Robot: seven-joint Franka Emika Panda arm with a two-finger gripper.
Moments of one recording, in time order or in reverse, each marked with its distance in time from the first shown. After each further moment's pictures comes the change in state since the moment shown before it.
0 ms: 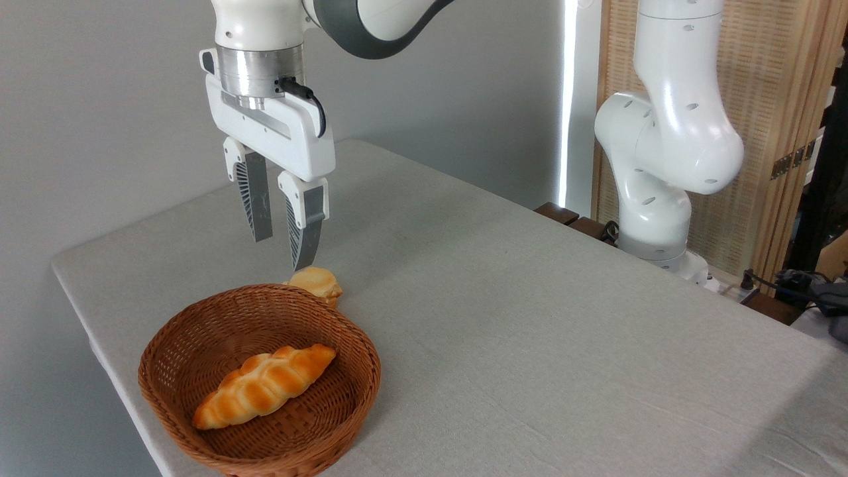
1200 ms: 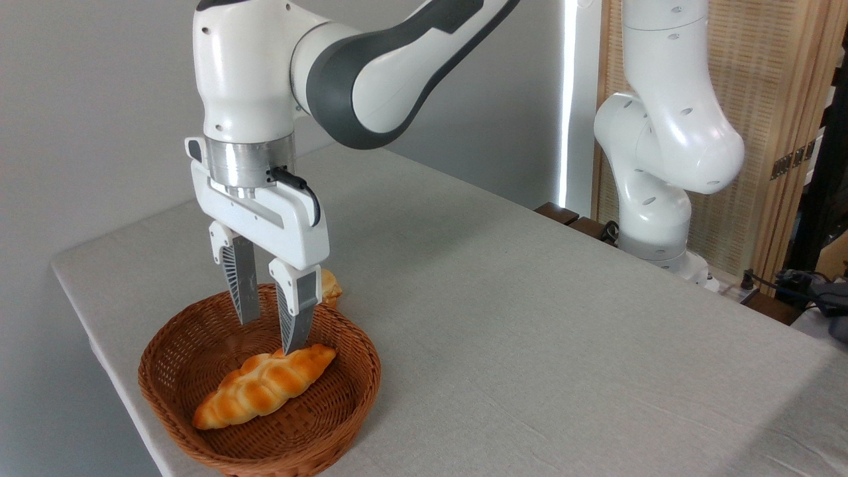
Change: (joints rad) arm 0.019 0.152 0.058 -0.001 0.035 0.180 0.000
